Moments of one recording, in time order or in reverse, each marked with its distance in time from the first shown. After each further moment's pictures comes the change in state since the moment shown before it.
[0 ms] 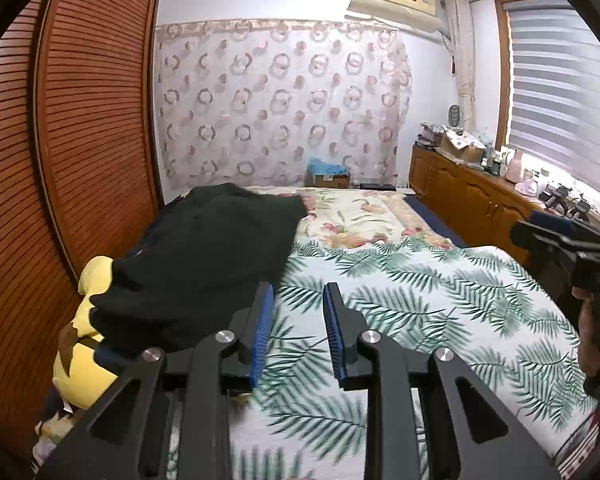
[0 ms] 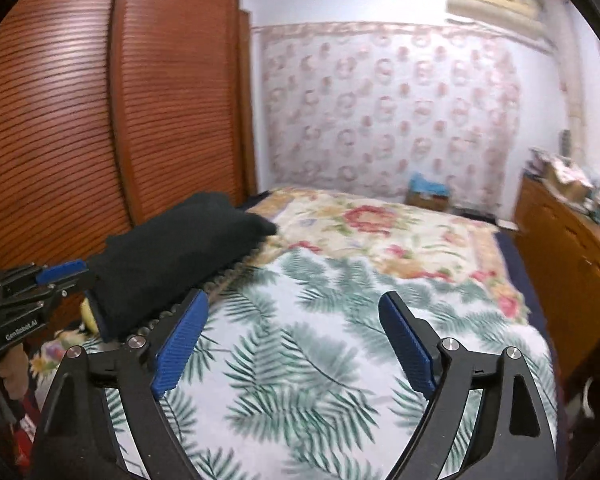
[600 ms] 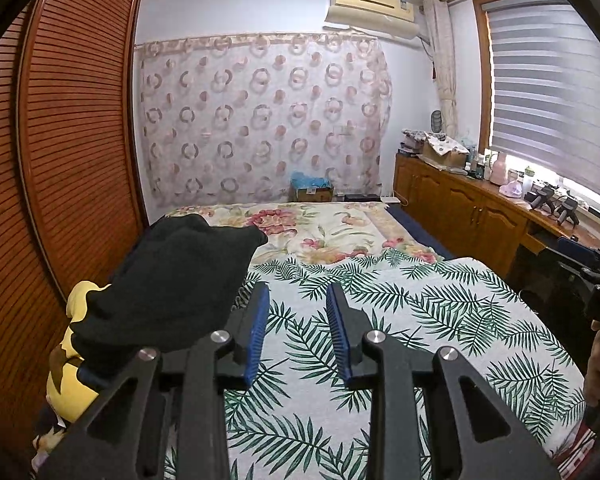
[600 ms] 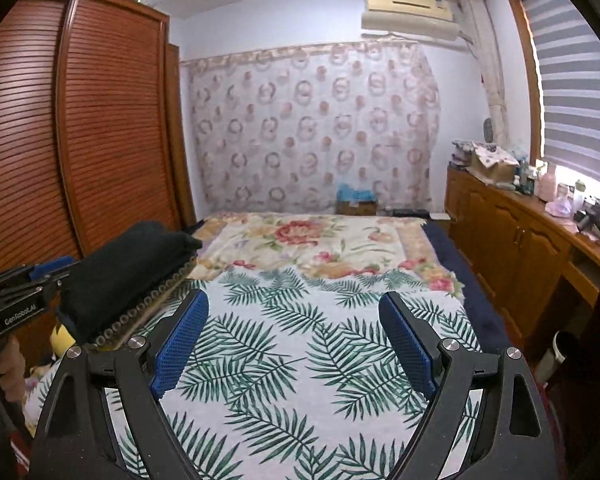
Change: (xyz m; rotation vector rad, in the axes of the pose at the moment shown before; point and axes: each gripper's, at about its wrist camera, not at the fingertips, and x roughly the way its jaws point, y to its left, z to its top) left arm -0.015 -0.042 0.028 0.041 -0.036 -0.032; right arm -0.094 -0.045 -0.034 0.129 -0.091 -0.210
